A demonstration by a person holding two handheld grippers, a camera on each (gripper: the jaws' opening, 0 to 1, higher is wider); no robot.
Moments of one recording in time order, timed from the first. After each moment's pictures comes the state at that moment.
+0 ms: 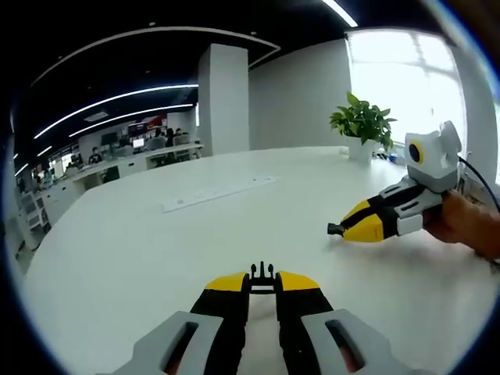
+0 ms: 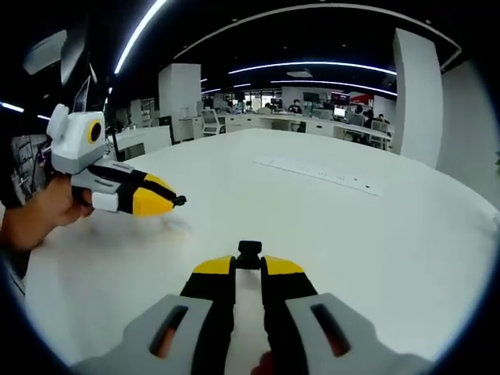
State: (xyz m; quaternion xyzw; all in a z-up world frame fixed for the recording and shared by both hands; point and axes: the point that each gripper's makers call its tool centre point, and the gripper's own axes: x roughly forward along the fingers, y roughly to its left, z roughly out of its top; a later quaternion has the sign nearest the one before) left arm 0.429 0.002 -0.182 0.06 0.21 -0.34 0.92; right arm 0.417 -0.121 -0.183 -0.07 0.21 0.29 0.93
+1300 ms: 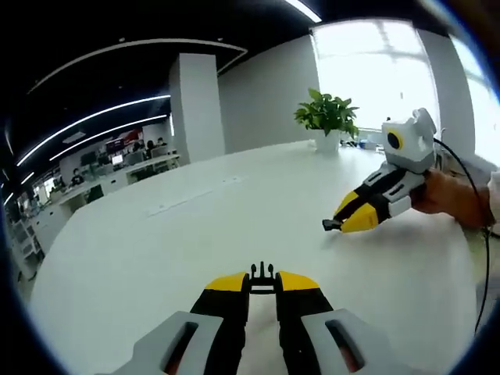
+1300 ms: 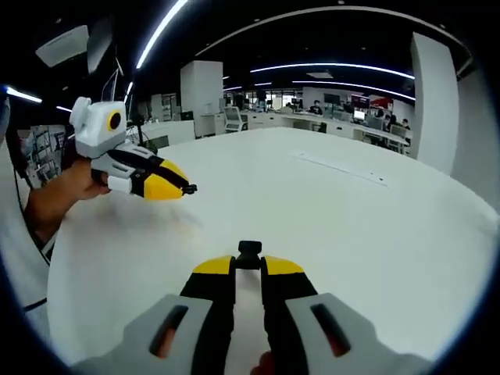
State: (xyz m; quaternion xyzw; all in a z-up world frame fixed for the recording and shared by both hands) left arm 0.356 0.011 -0.179 0.10 0.19 -0.39 0.89; right arm 0.339 -0.117 -0.188 -0.09 0.21 0.34 0.91
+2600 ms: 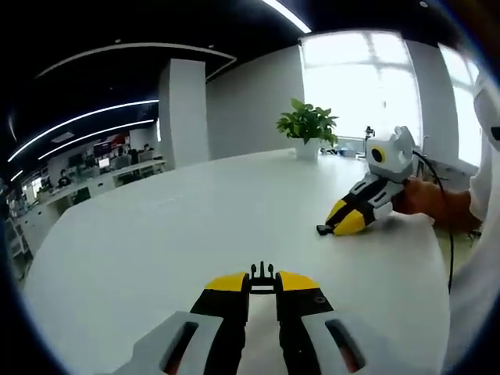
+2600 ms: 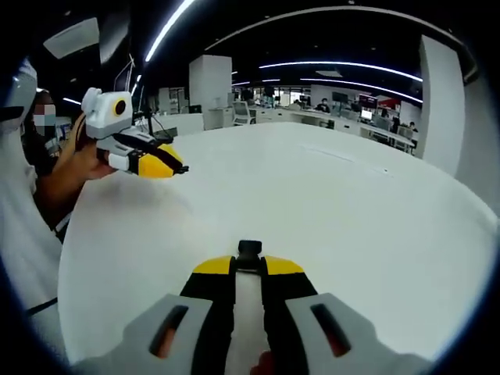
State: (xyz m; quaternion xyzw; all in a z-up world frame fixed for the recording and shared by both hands) left arm 0.309 0.034 -0.176 0.08 0.18 -0.44 0.88; right arm 0.293 -0.118 -0.202 -0.11 0.21 0.35 0.90
